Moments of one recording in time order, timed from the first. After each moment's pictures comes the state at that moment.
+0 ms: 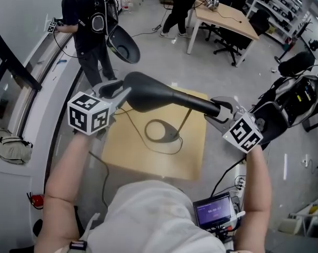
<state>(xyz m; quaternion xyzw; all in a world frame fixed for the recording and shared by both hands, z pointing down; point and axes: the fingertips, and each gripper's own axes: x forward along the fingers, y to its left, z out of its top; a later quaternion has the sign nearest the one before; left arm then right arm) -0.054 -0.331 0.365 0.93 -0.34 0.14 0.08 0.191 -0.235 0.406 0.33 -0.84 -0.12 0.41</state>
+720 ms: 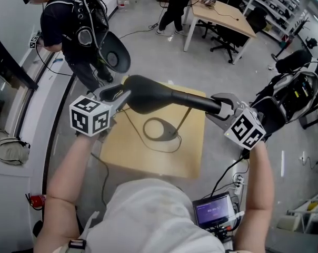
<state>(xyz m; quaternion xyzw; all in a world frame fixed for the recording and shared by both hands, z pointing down) -0.056 -0.327 0.399 0.93 -0.33 0.13 0.12 0.189 -0.229 0.405 0.31 -0.83 -0.12 0.45</state>
